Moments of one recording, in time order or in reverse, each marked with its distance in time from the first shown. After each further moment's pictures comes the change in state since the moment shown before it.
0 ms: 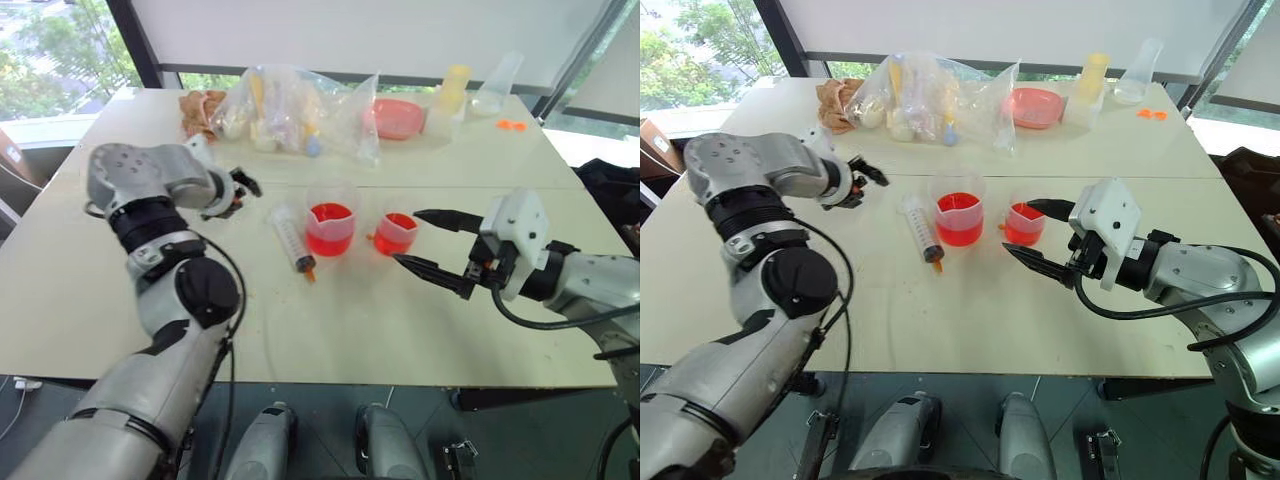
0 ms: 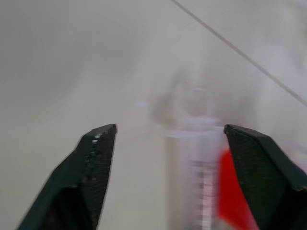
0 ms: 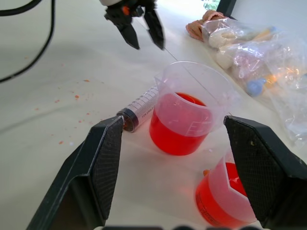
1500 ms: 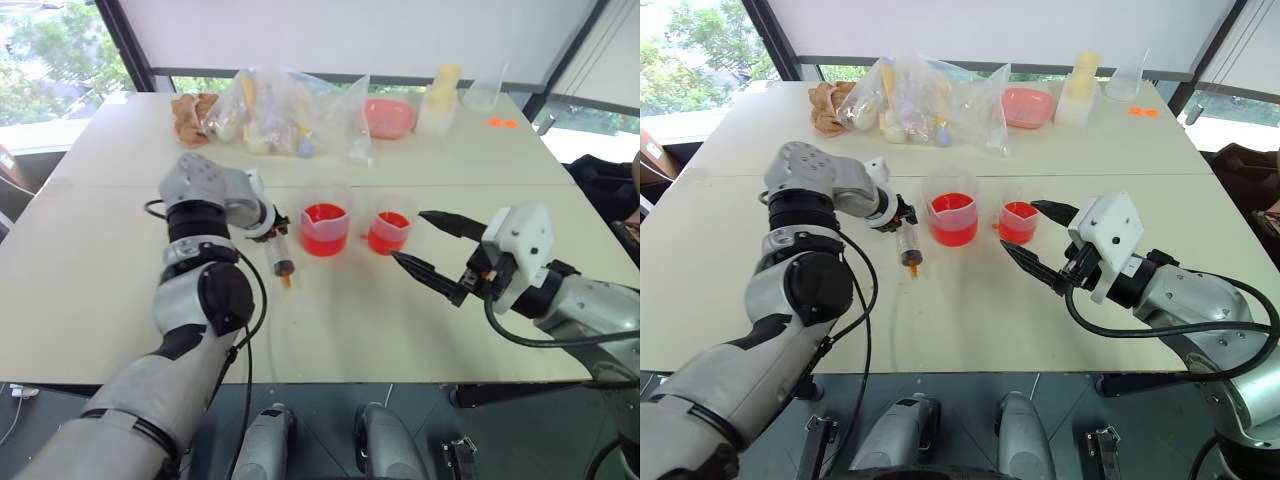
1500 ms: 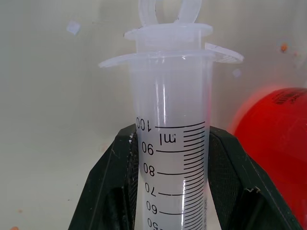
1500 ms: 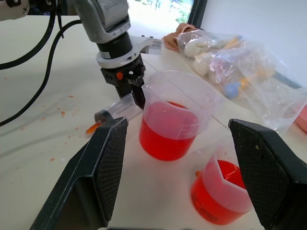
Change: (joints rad) left arm 0.044 0.066 -0.257 0.323 0.159 -0.115 -0.186; right arm 0.099 0.086 -0.031 -0.125 0.012 0.020 -0.166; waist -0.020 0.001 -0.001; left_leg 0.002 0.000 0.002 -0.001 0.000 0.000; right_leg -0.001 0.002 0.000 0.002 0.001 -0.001
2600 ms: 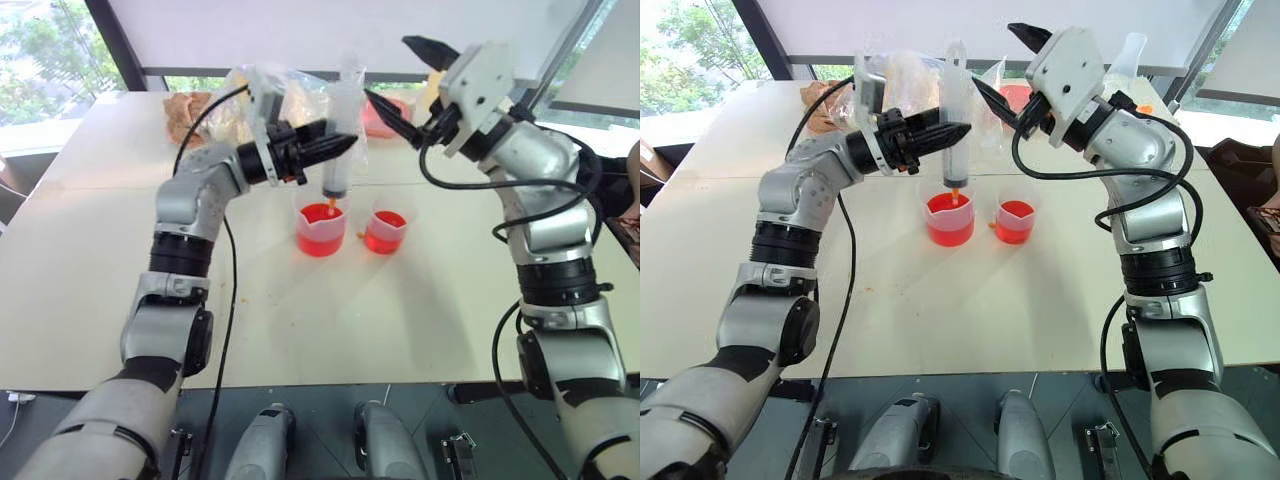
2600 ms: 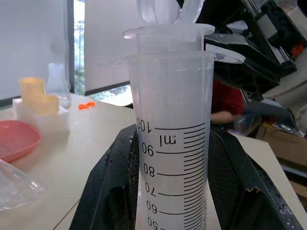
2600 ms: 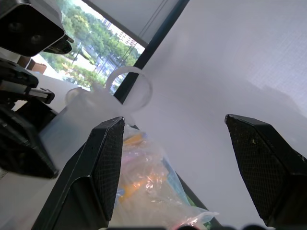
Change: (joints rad) left arm 0.265 0.148 -0.693 -0.288 -0.177 -1.062 -1.471; right arm -0.785 0.250 0.291 0.884 -0.543 -0.672 0.086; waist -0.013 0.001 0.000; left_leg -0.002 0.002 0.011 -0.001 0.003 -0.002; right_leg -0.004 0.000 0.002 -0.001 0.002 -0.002
